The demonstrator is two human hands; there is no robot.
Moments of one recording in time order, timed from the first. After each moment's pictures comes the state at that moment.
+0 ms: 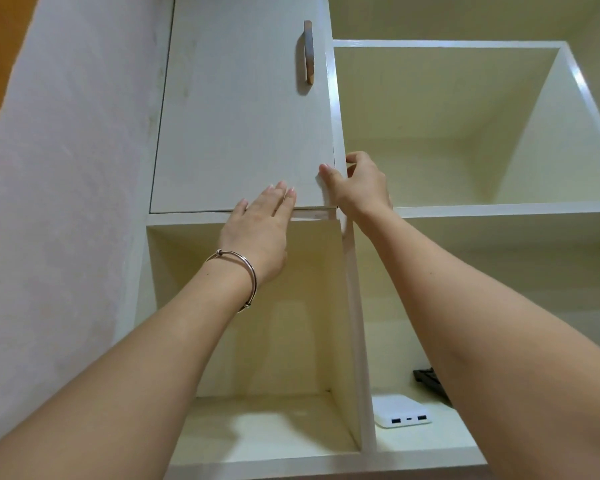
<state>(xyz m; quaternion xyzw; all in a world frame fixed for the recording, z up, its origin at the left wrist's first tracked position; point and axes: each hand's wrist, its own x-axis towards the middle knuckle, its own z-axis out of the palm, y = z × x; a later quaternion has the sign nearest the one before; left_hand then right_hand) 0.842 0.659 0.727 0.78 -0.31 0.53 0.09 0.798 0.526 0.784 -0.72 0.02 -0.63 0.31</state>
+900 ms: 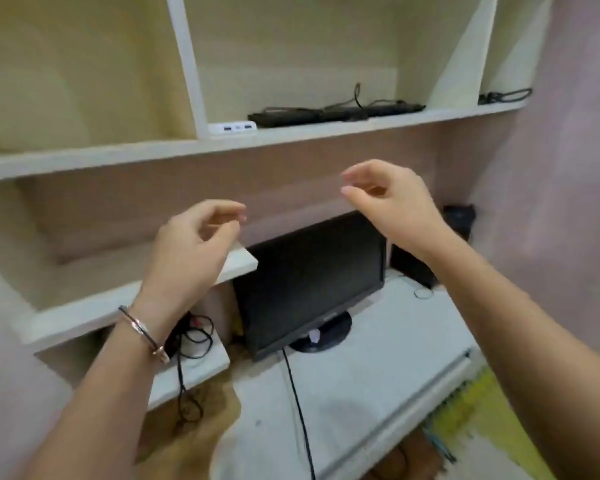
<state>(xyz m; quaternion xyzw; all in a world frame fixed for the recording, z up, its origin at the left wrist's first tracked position) 0.740 0.678 0.437 0.67 -0.51 0.03 0.54 0.572 0.529 0.454 -0.82 0.25 -0.44 0.26</state>
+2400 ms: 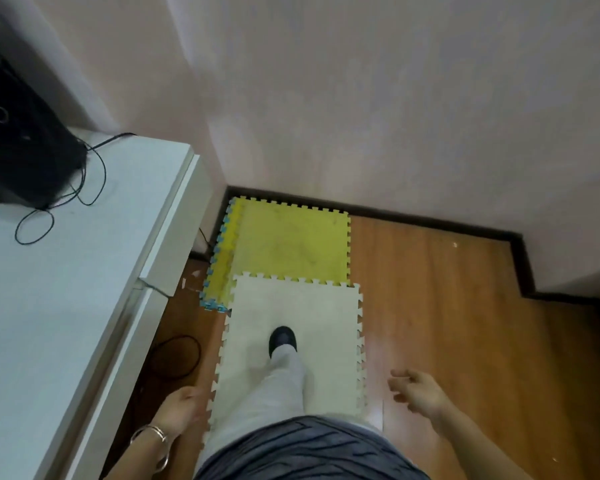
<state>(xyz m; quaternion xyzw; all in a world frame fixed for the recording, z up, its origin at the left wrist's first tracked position) 0.403 0.331 -0.013 0.76 -0.31 -0.57 0.00 0.045 0.422 0.015 -0.14 0.81 -0.12 0.55</state>
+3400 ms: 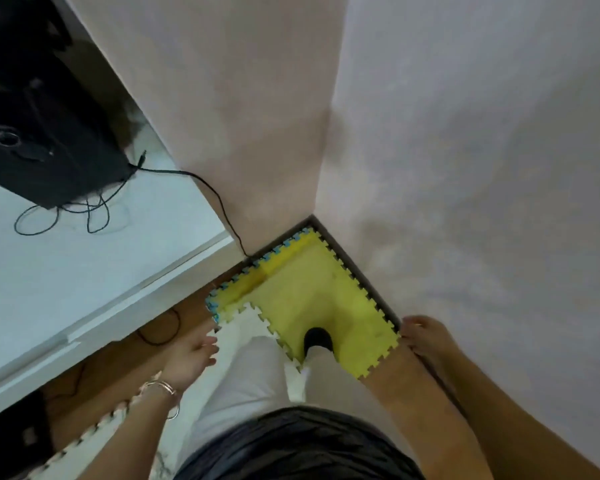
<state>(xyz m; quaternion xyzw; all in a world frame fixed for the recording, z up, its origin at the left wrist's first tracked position) 0.219 0.017 -0.003 0.81 -0.06 -0.51 0.26 -0.101 -0.186 0.007 -0.44 0.72 -0.03 0.54</state>
